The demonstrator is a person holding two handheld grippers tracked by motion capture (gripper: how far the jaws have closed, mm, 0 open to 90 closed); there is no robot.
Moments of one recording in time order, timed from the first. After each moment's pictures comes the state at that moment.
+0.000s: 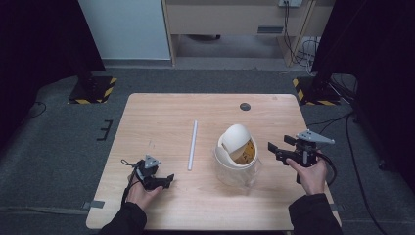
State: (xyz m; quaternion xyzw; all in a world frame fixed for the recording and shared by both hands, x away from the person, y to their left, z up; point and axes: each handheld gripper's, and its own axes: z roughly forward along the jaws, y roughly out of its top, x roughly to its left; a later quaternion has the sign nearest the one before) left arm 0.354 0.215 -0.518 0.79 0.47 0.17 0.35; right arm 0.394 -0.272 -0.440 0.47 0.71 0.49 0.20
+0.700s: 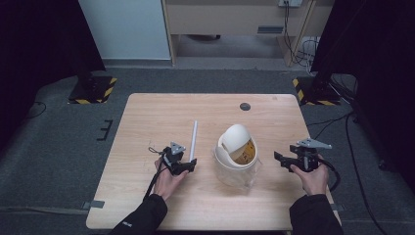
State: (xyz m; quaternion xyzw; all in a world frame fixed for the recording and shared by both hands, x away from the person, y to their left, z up) left arm 0.404 0.142 -0.522 0.77 0.49 0.17 0.37; right arm 0.398 -0.294 -0.480 0.50 0.73 0.41 0.20
